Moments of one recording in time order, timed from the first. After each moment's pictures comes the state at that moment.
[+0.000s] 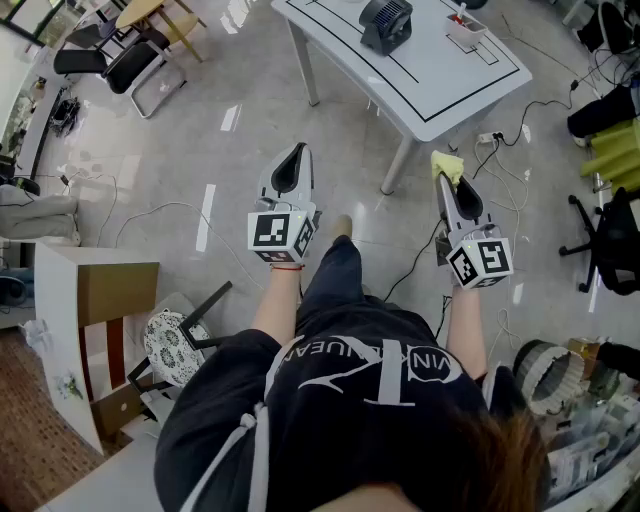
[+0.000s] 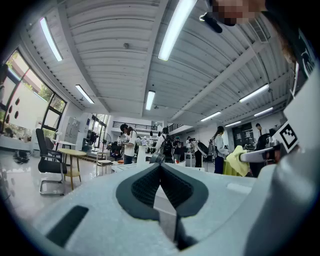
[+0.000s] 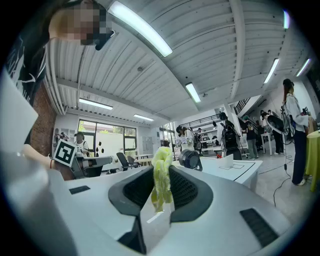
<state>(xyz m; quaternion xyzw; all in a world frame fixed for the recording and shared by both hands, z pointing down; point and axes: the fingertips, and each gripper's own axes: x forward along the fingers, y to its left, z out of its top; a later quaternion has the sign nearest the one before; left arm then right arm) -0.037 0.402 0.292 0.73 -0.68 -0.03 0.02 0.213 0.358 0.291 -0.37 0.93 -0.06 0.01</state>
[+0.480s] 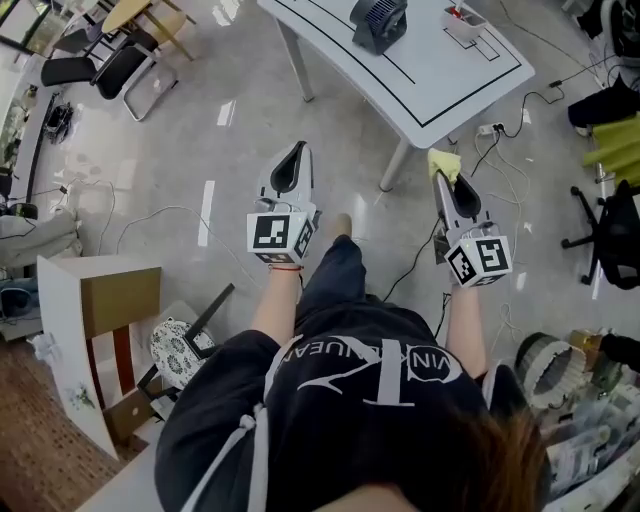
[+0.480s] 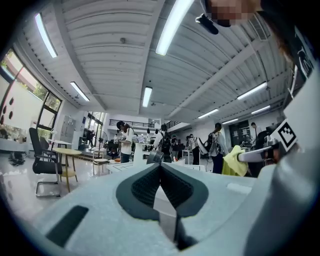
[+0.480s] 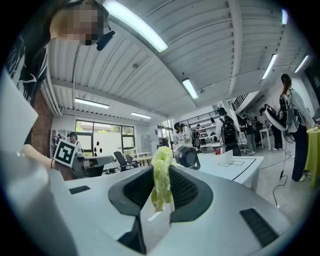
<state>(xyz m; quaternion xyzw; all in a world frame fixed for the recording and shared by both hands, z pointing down) -0.038 0.346 0.295 0.75 -0.67 -0.02 0.01 0.204 0.312 0.301 -0.38 0.92 -0.07 0.01</state>
